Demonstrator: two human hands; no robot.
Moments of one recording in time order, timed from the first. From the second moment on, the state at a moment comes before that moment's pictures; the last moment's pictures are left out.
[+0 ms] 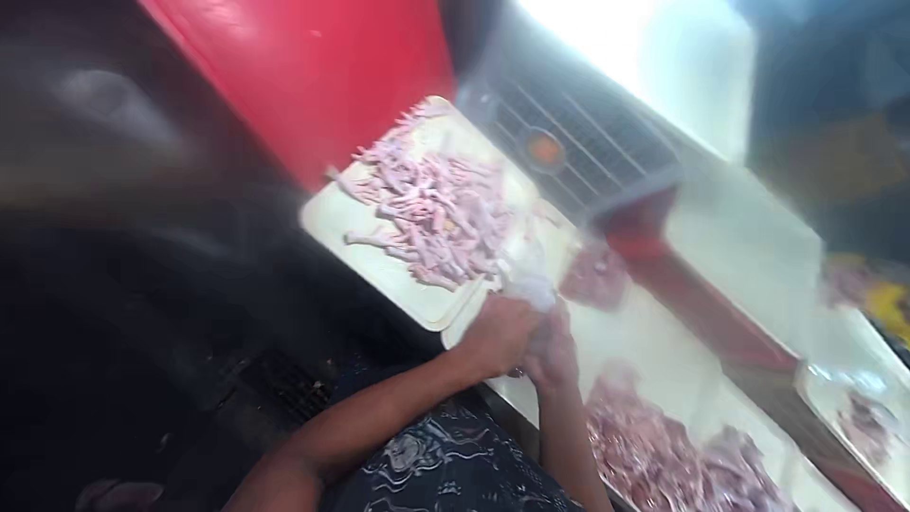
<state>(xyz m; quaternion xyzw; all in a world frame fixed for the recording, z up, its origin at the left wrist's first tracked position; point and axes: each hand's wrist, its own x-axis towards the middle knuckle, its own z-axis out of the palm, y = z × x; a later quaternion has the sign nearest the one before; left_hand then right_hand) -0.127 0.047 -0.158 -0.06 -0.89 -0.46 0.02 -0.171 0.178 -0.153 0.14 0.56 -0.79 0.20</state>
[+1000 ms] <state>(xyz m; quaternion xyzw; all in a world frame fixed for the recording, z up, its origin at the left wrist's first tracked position) 0.634 -0.122 -0.410 0.82 -0.16 -0.54 -0.03 0.129 -0.398 -0.161 -0.74 0.58 -0.29 0.16</state>
